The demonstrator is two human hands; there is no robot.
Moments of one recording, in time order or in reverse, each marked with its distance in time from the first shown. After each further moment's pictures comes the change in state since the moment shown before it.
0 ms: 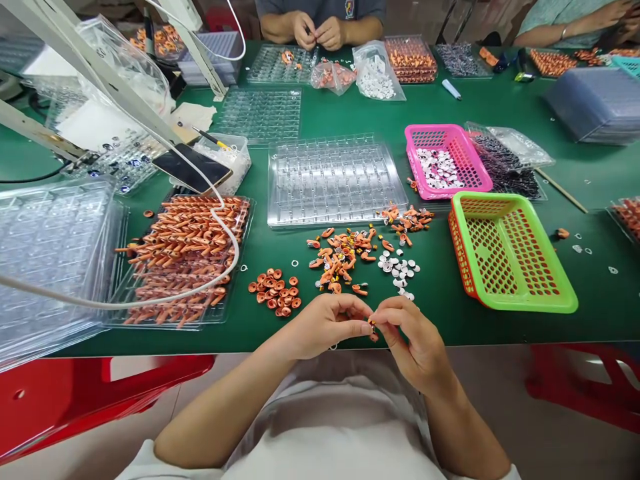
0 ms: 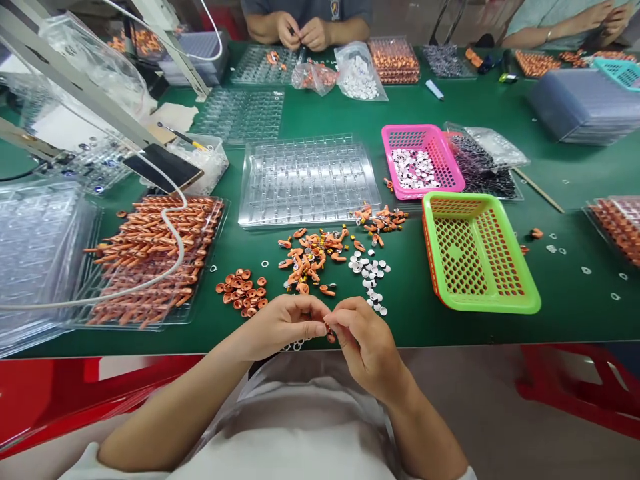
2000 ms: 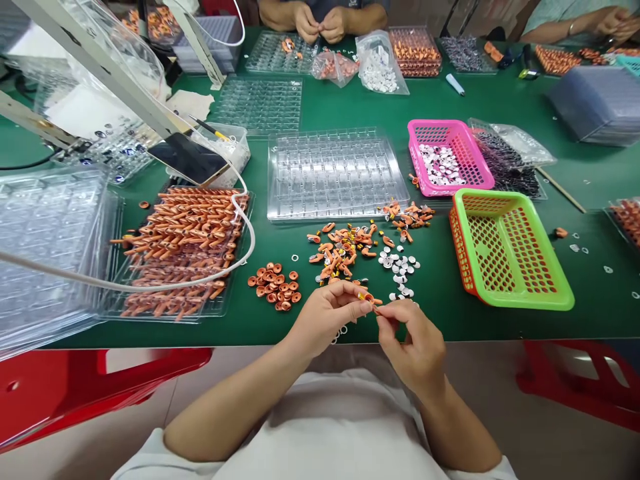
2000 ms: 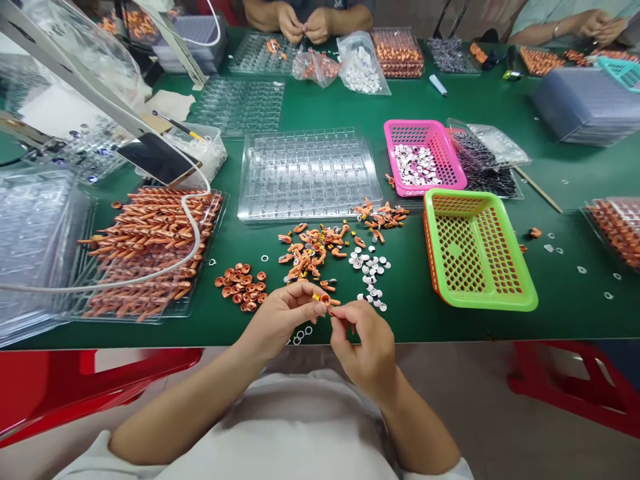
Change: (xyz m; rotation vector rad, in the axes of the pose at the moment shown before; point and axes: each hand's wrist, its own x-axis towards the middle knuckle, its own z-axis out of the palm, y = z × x) left_hand 0.003 -0.005 0.019 -0.357 0.346 0.007; right_hand -0.008 -0.005 0.017 -0.161 0.228 0.039
